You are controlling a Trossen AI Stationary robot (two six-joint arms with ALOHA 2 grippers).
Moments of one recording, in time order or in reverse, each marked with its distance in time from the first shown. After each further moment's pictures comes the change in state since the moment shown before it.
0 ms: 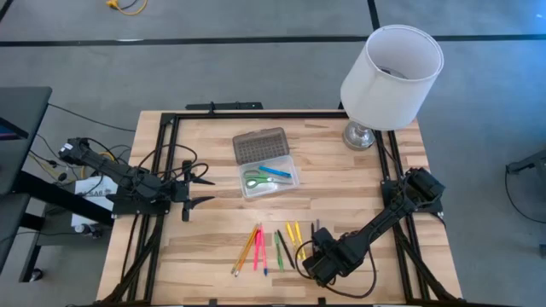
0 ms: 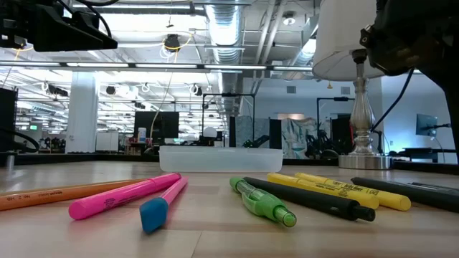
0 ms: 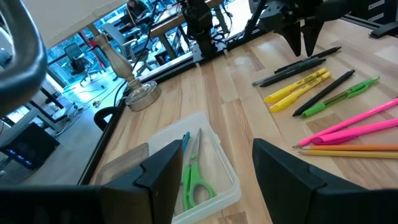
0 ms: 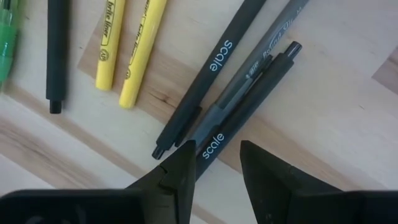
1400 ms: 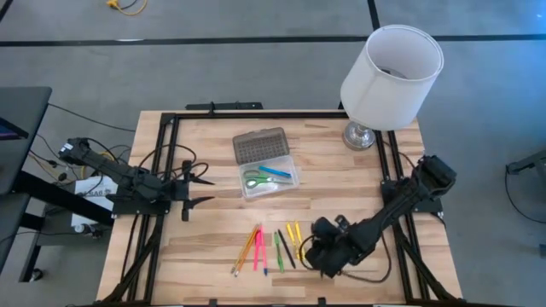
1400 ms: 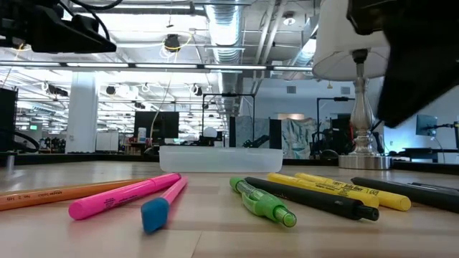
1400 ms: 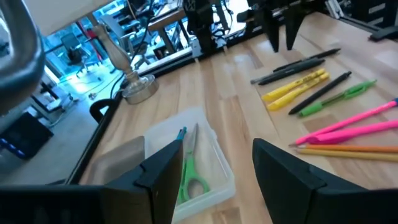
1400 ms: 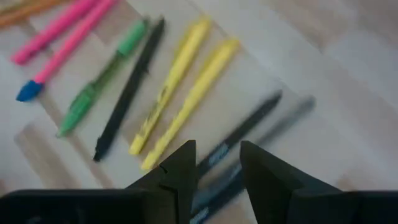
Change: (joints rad) left arm 0.000 -0.002 0.000 -0.027 -0.004 -0.048; right arm -0.011 -0.147 -0.093 0.058 0.279 -0.251
